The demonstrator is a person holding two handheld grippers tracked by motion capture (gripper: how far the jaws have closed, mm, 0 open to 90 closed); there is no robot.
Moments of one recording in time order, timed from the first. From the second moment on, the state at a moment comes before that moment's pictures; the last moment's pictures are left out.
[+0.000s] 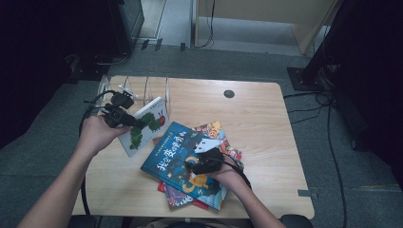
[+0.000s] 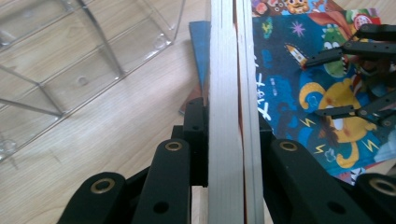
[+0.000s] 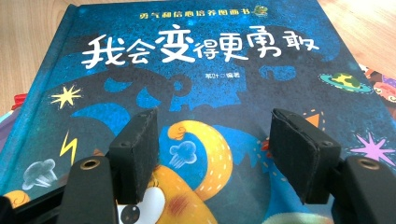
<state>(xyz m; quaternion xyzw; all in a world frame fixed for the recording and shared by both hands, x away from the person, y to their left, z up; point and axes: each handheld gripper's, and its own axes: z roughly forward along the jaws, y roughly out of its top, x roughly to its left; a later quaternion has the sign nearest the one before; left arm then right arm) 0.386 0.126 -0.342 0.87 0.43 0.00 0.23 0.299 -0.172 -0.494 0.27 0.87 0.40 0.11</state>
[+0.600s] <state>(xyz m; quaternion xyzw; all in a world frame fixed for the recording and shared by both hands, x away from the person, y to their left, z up) 0.413 0.127 -0.320 0.86 0.46 0.01 0.23 0.299 -0.172 -0.494 0.27 0.87 0.40 0.11</state>
